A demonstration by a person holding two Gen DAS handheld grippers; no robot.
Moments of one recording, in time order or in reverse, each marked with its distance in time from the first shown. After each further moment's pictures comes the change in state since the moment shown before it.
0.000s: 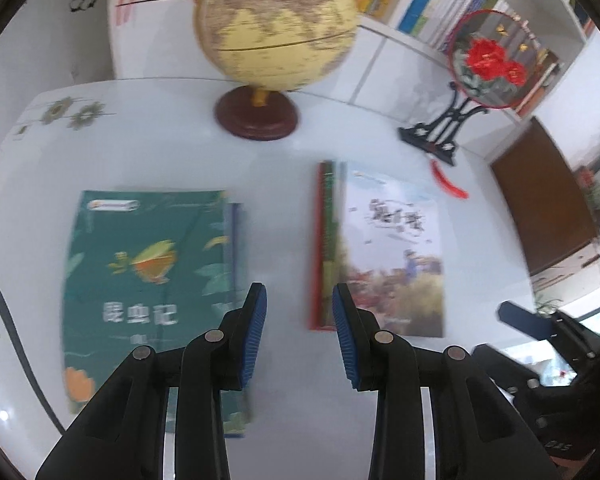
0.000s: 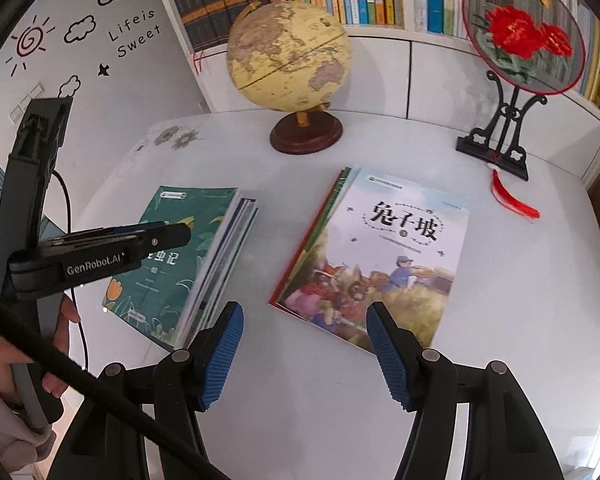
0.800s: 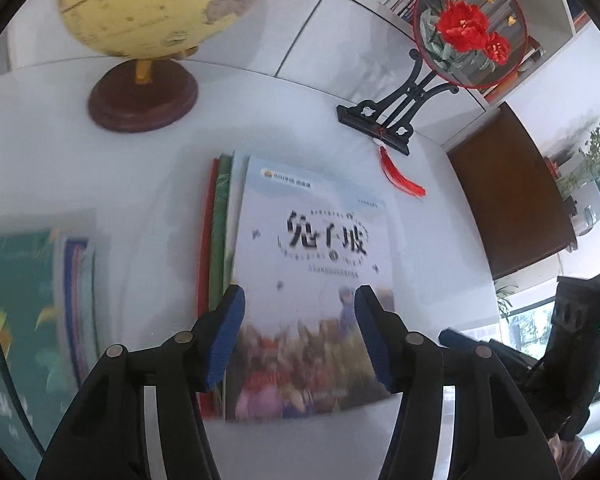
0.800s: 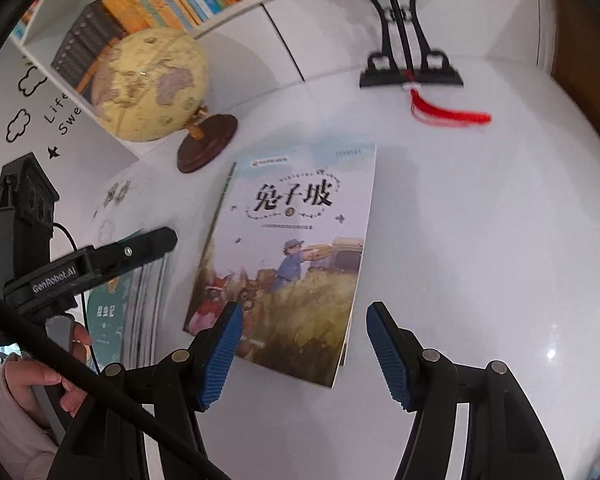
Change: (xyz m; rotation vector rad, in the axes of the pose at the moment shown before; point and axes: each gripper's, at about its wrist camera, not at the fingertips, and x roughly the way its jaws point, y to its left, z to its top) left arm 0.111 -0.053 0.043 0.033 0.083 -0.210; right arm 0.052 -0.138 -0.018 0.347 0.031 0.057
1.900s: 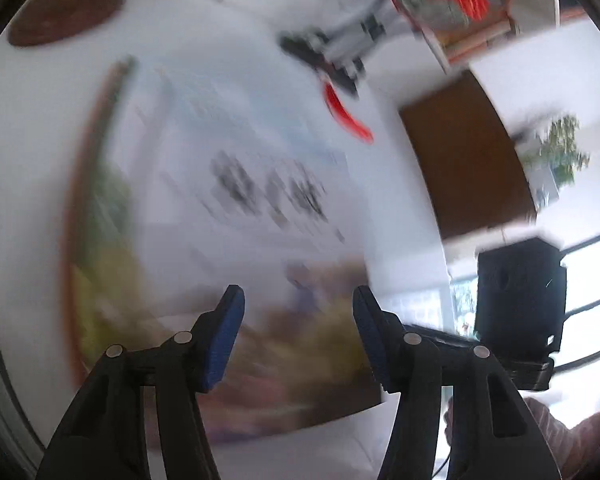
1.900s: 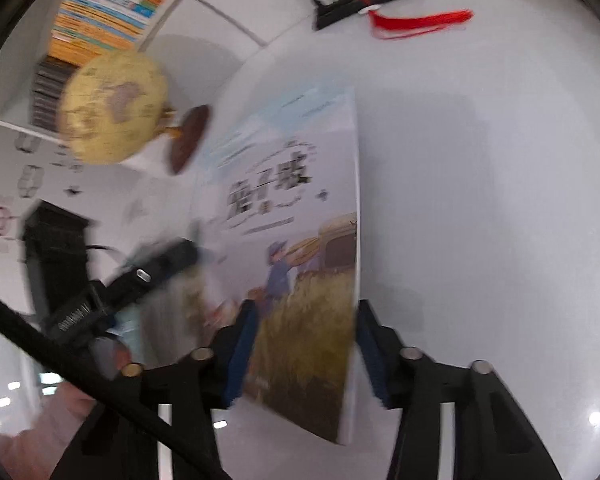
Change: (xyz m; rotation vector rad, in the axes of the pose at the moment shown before) left arm 0.052 -0.034 -0.047 0.016 0.171 -0.242; right arm 0.036 -0.061 -0.014 0.217 0.113 0.279
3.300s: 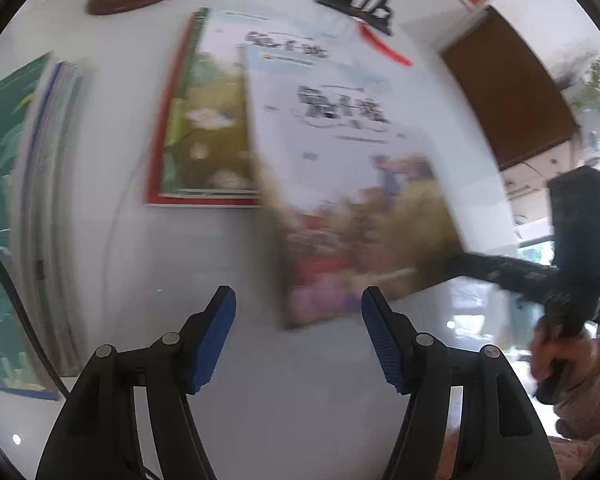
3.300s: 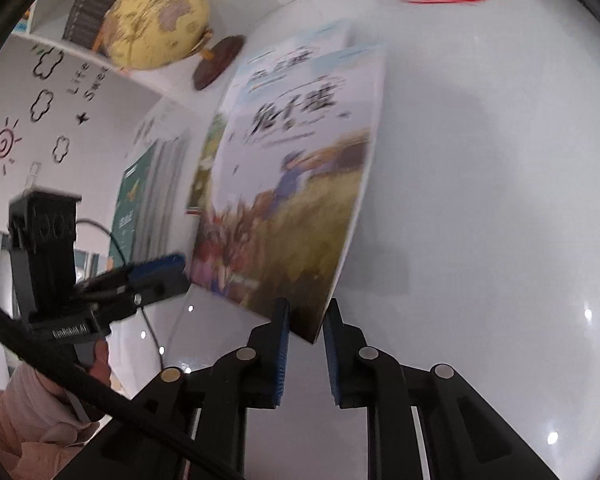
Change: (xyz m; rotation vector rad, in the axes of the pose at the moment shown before) left arm -0.044 0.006 -0.081 -0.004 0.047 0.292; right arm -0.033 0.000 -0.068 -0.162 0.119 -0.108
